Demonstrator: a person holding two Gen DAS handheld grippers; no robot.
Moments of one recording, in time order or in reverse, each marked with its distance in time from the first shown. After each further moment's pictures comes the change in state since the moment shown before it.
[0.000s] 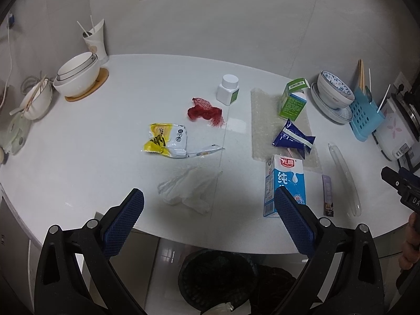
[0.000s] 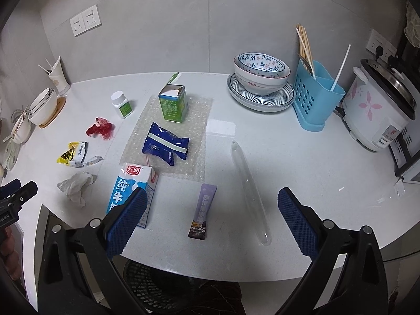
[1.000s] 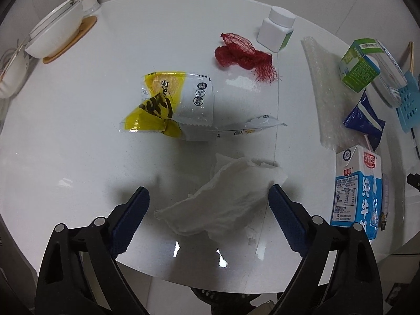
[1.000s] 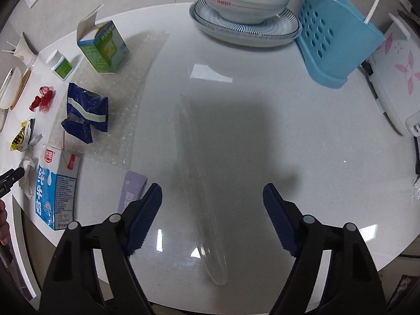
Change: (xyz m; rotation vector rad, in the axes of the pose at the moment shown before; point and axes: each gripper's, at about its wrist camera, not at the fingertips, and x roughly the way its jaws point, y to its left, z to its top) left arm 0.155 0.041 0.013 -0.026 0.271 0.055; right arm 0.147 -0.077 0.033 -0.030 0.339 0.006
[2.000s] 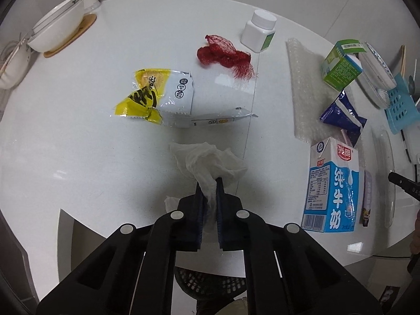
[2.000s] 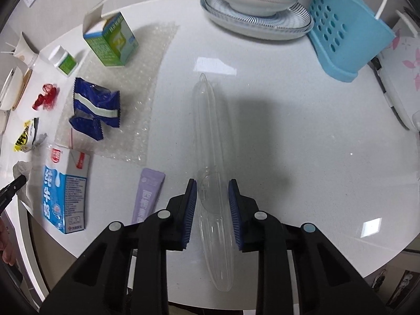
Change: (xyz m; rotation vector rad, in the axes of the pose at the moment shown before) left arm -0.032 -0.026 -0.021 -0.037 -0.018 -0.040; right arm -0.001 0.030 0.004 0.018 0.019 0.022
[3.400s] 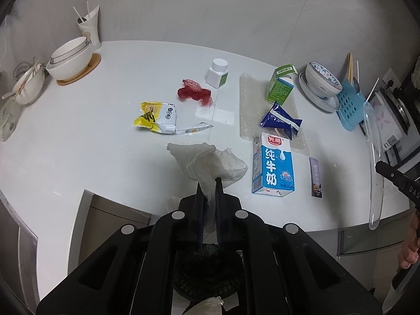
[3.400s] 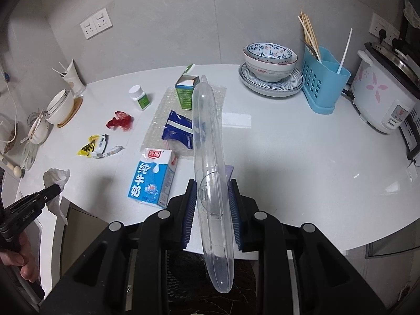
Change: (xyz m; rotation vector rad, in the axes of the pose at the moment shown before) left arm -0.118 -0.007 -0.066 0.067 -0.210 -0.099; right arm -0.142 0.051 -0.109 0.001 -0.350 0.086
